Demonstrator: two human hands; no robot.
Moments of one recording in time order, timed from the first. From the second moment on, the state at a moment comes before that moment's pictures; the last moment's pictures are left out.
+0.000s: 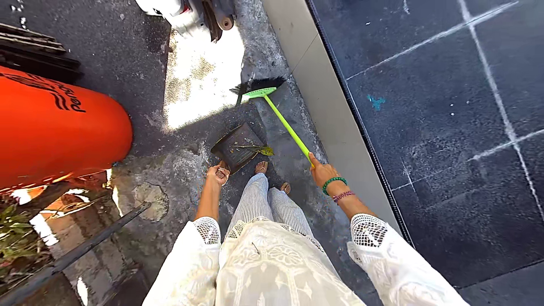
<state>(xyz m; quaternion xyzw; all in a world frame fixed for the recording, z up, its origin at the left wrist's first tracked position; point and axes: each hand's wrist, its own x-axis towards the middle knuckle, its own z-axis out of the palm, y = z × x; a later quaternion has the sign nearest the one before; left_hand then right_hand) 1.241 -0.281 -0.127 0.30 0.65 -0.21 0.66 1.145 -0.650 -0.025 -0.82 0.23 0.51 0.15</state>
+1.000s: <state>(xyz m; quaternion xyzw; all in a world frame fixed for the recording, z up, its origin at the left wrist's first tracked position) 1.284 -0.395 -0.150 0.40 0.62 -0.13 0.66 0.910 -0.674 0.048 -0.52 0.39 0.43 0.63</state>
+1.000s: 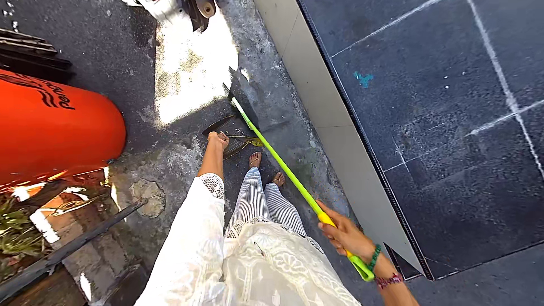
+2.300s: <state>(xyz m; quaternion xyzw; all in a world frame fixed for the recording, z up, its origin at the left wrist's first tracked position) 1.270 -0.418 -0.154 0.42 0.64 -0.15 0.63 0.879 -0.672 0.074 -0.54 0.41 0.42 0.61</state>
